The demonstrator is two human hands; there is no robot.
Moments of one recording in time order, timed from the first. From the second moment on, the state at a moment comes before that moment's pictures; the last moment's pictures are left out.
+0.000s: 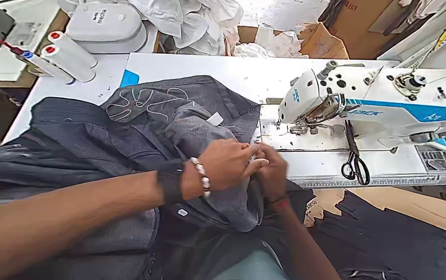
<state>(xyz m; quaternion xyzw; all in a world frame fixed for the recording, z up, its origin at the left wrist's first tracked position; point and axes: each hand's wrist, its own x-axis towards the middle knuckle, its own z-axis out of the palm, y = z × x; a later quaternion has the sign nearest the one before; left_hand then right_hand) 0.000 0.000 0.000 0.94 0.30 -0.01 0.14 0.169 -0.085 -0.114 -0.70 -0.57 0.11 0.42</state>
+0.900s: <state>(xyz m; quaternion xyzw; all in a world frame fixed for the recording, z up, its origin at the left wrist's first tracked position) -0.002 0.028 -0.092 0.94 0.33 0.00 0.10 0.311 -0.213 -0.071 -0.43 -0.36 0.65 0.52</state>
